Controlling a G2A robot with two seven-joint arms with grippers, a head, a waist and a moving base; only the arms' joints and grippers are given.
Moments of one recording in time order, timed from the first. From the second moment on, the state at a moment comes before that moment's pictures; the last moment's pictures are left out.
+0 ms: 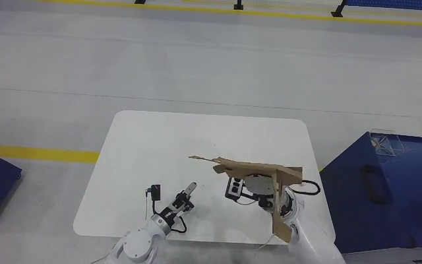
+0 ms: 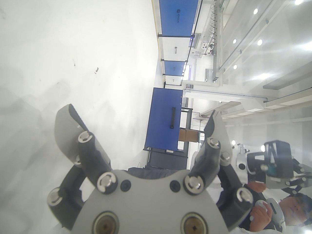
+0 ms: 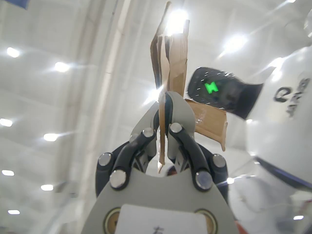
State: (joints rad) left arm 1.37 -1.28 -1.10 -1.40 -0.16 -0.19 -0.29; right arm -1.29 -1.18 1.10 -1.68 2.06 0.89 0.94
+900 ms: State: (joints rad) left arm 1.37 -1.28 -1.10 -1.40 -0.16 -0.19 -0.29; right arm -1.30 -1.17 1.42 -1.73 1.26 0.01 1.16
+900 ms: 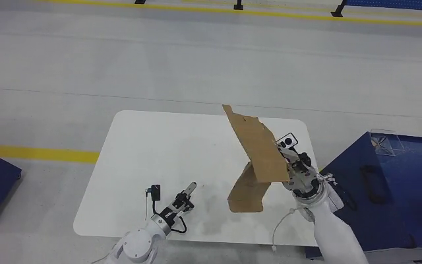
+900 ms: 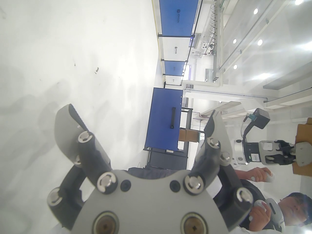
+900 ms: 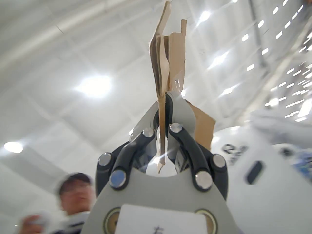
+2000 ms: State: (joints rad) left arm 1.37 -1.28 -1.10 -1.40 -0.16 -0.19 -0.29; right arm -1.42 -1.21 2.00 -2.30 -0.23 -1.01 0.61
